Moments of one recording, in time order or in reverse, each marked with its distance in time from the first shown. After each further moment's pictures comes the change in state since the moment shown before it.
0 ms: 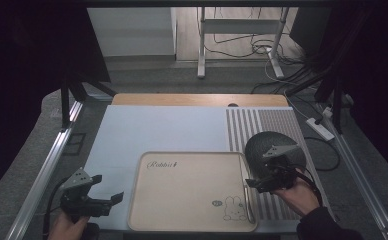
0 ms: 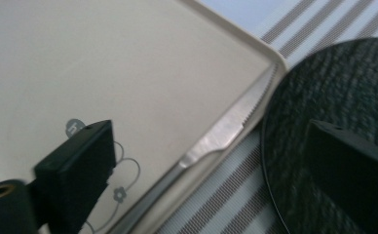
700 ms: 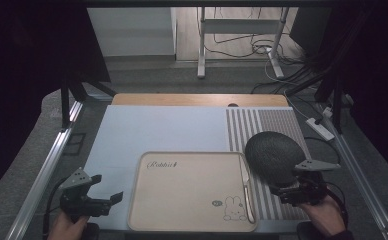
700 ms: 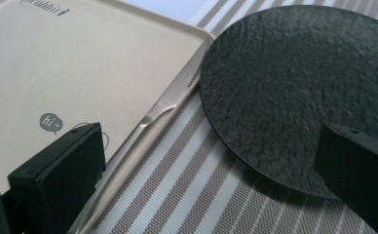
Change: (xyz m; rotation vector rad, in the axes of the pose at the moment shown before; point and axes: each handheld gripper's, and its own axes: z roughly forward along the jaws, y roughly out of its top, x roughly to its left) left arm 0.001 0.000 -0.001 -0.008 -0.001 -0.012; right arm -0.011 -0.055 -0.047 -0.139 -0.126 0.171
